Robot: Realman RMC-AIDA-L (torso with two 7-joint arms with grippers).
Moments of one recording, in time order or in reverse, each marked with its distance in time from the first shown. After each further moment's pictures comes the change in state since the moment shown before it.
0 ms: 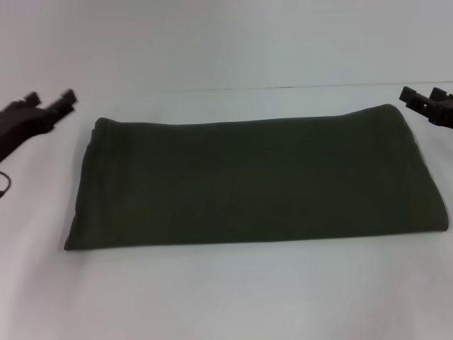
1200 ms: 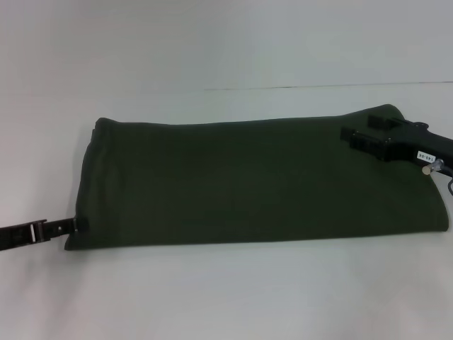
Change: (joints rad) left arm 0.149 0.024 0.164 0.337 0.586 0.404 -0.816; right arm -0.013 0.002 -0.210 0.001 -0.025 -0.112 -0.051
